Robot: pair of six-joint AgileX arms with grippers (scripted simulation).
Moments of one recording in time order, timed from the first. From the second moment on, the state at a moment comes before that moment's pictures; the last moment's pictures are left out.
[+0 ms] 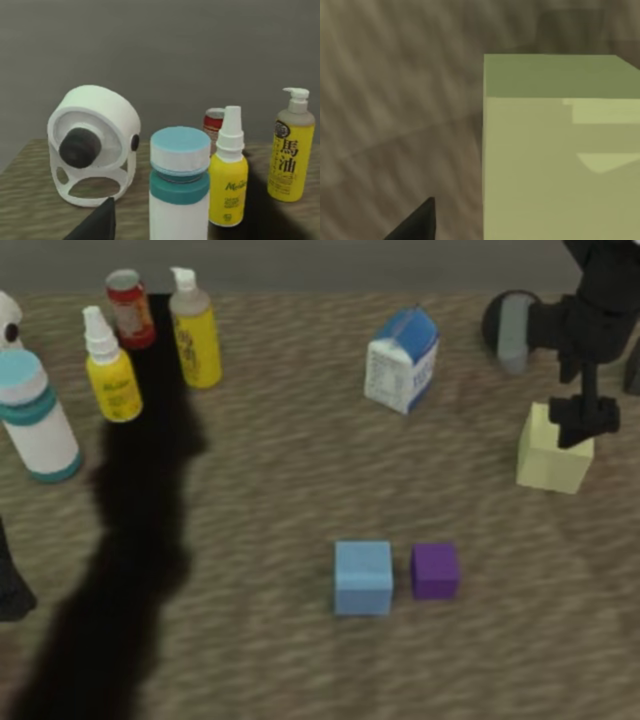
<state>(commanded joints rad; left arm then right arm) 0.02 0.00 0.00 0.00 0.00 0.00 0.17 2.39 2.13 -1.31 0.00 -1.17</state>
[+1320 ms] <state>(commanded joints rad) 0.02 0.00 0.00 0.00 0.00 0.00 0.16 2.47 1.91 -1.01 0.01 -1.17</state>
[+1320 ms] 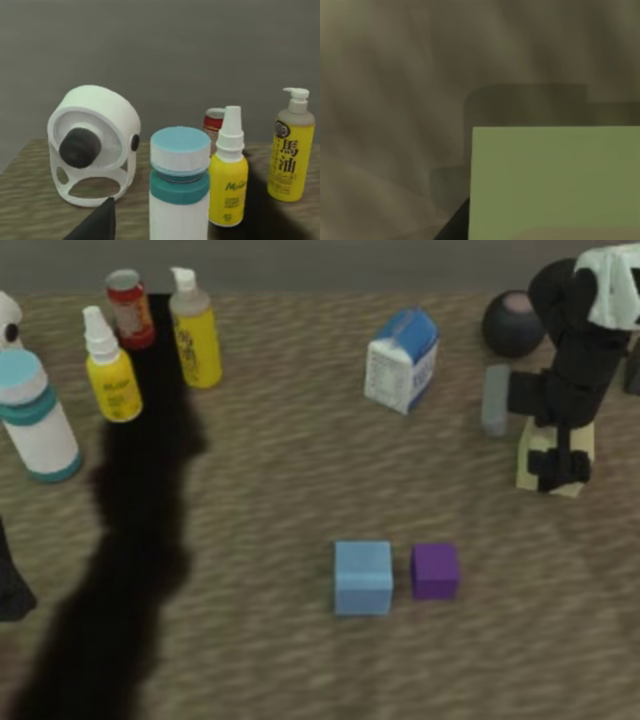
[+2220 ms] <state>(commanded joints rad) 0.02 0.00 0.00 0.00 0.00 0.00 0.17 2.46 1.91 -1.02 0.01 -1.16</state>
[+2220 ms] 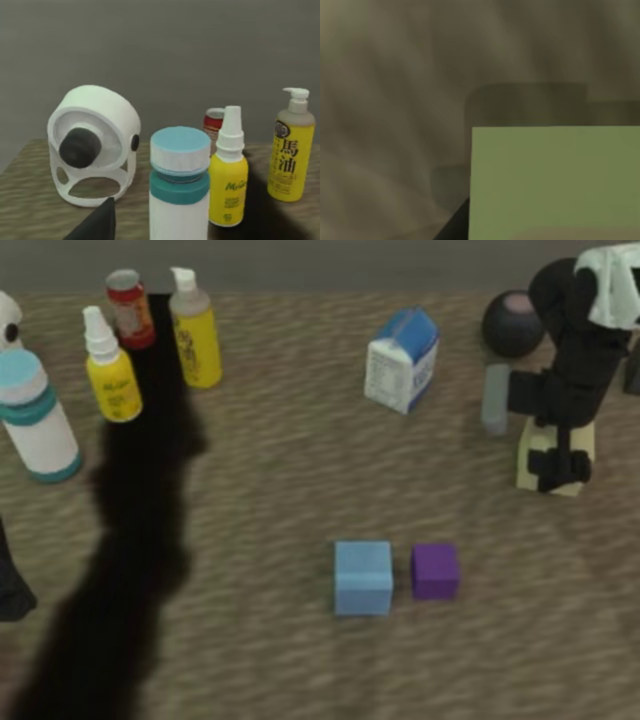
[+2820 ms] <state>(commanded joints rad) 0.02 0.00 0.00 0.00 0.00 0.00 0.17 2.40 2.07 -1.24 0.00 -1.16</state>
